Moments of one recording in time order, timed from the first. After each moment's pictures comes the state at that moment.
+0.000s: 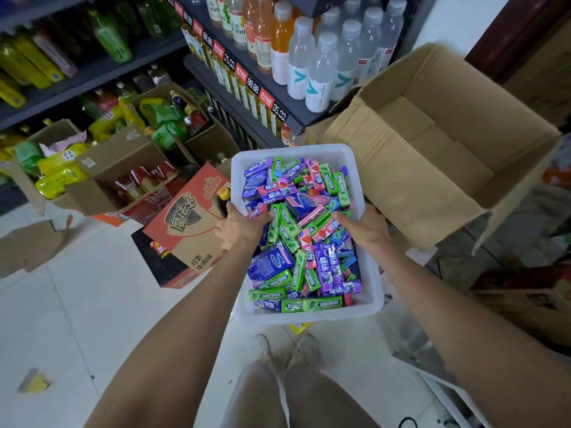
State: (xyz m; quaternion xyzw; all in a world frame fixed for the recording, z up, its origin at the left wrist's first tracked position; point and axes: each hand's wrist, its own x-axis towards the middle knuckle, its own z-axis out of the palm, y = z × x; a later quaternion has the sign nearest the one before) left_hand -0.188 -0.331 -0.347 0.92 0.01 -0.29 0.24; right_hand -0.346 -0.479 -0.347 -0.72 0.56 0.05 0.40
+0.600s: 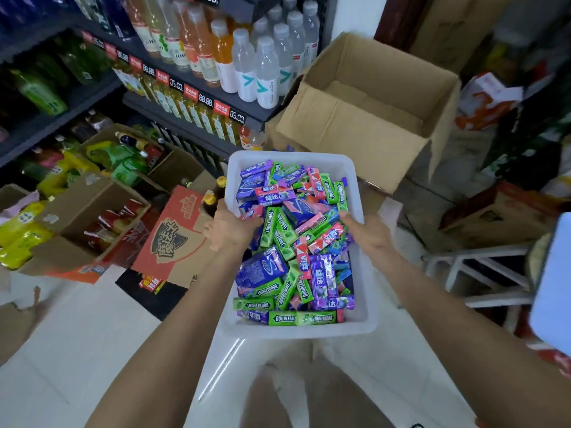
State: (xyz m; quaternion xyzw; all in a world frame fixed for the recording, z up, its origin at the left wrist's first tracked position) left_hand -0.188 -0.261 -0.318 0.90 -0.15 -0.30 0.29; right_hand -0.411 -0.357 -0.331 -0.57 0.69 -0.10 0.43
